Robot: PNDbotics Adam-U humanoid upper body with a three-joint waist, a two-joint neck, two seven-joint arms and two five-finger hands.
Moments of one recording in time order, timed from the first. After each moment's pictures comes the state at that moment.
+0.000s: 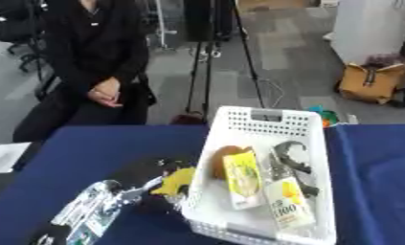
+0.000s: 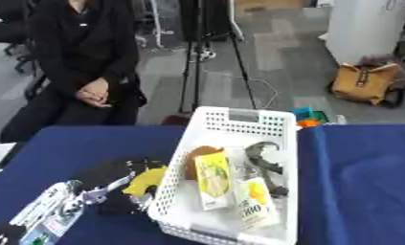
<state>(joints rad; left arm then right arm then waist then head) -0.61 0.53 -0.17 -1.50 -0.89 -0.09 -0.39 -0.46 -0.24 -0.35 -1.98 0.46 -0.34 -0.40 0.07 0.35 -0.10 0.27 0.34</state>
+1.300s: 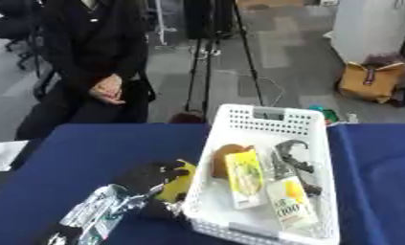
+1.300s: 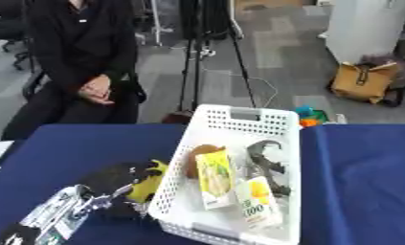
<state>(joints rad) -0.63 0.52 -0.18 -1.39 -0.97 -0.10 -0.37 -0.47 -0.24 -0.34 -1.98 0.45 -0.35 -0.39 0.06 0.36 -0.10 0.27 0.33</state>
